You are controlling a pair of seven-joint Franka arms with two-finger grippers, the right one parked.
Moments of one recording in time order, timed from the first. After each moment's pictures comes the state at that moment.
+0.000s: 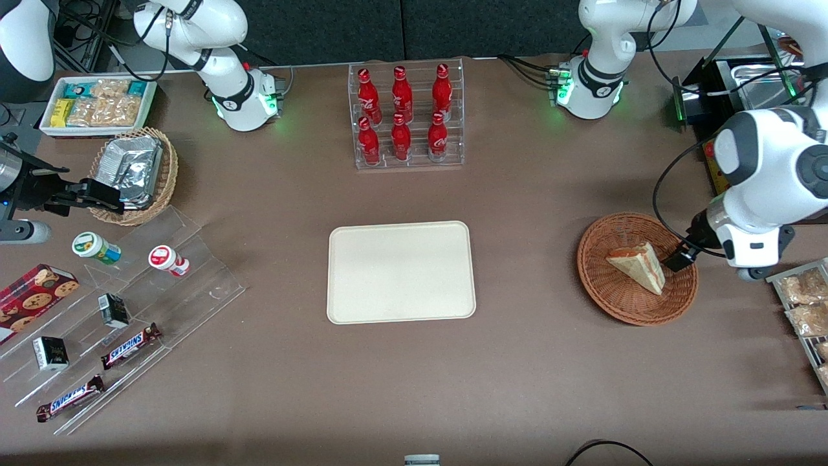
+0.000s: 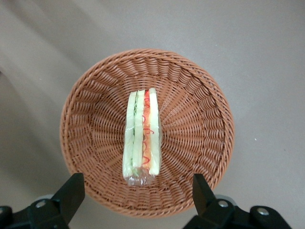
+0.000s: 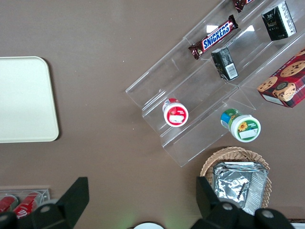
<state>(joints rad) -0.03 0.10 0.06 -2.10 0.01 2.20 -0.80</state>
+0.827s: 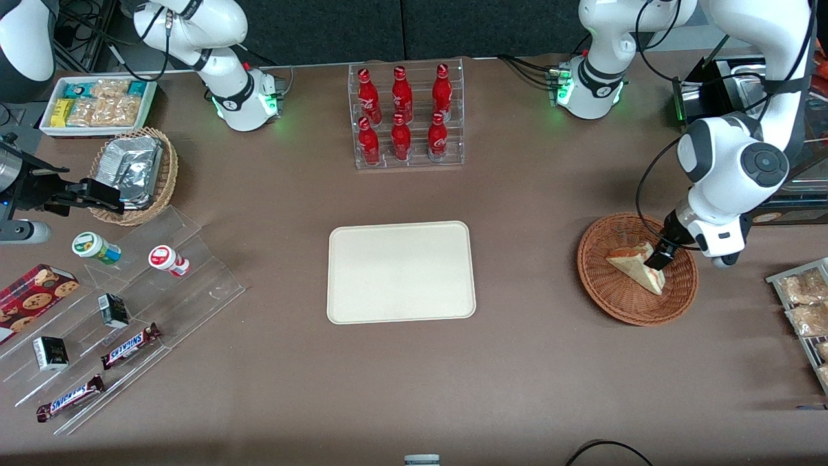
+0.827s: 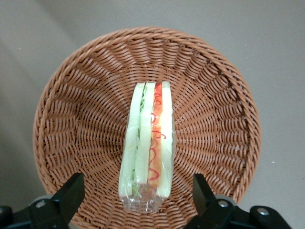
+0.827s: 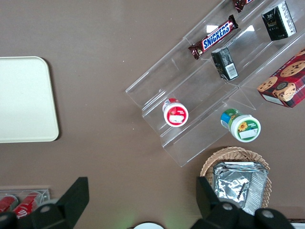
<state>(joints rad) -0.03 0.12 0.06 -2.30 0.01 2.47 -0.94</state>
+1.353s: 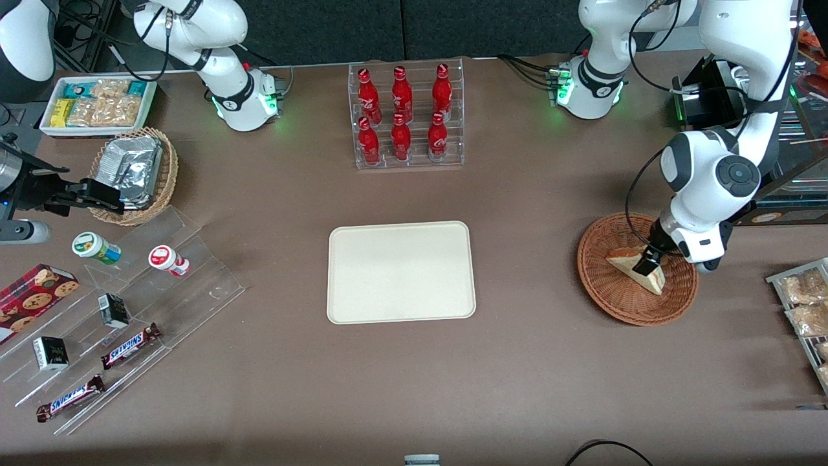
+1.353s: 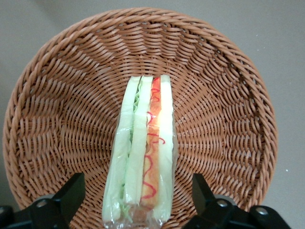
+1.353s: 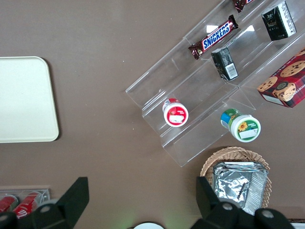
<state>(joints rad) -0.04 0.19 0.05 -2.33 0.00 2.58 -0.96</state>
